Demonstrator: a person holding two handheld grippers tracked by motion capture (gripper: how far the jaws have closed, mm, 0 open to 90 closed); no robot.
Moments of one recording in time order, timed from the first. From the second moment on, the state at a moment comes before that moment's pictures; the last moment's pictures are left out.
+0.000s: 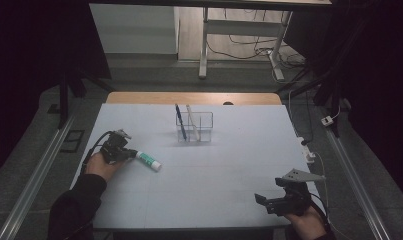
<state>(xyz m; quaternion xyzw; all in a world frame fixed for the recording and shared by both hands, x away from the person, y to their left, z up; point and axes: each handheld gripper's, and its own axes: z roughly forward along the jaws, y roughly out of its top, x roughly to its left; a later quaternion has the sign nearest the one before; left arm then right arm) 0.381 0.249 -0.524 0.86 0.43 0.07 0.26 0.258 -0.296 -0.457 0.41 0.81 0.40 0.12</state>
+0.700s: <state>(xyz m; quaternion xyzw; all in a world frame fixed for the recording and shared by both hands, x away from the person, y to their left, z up) 0.354 0.228 -0.522 0.90 0.37 0.04 0.24 0.258 -0.296 -0.457 0.41 0.81 0.41 0.12</state>
